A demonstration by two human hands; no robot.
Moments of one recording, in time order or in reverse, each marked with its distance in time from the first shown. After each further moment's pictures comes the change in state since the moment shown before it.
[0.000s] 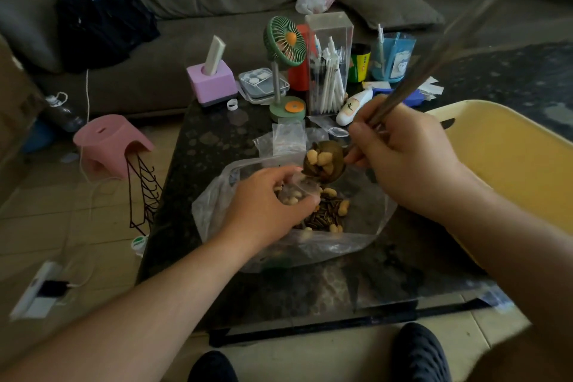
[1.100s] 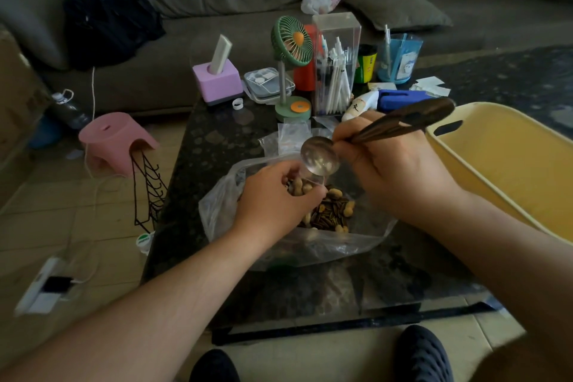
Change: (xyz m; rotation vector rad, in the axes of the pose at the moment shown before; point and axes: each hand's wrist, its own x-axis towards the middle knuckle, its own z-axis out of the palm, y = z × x) left_hand 0.009 0.002 0.009 -0.050 0.054 -0.049; right_hand 0.006 0.018 0.018 -0.297 0.032 -0.467
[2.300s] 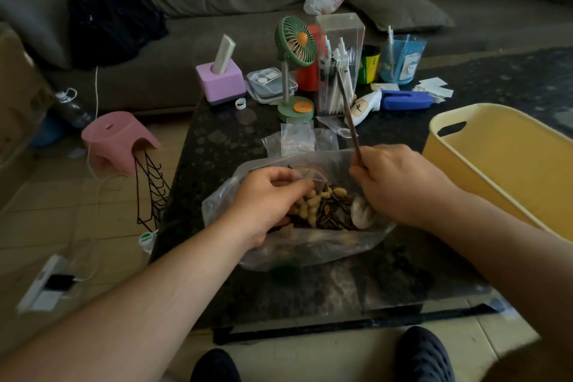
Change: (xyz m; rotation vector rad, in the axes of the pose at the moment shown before) left_hand 0.004 0.003 -0.013 -0.430 -0.128 -0.386; right_hand -0.003 0.009 0.005 -0.129 -0.481 0.410
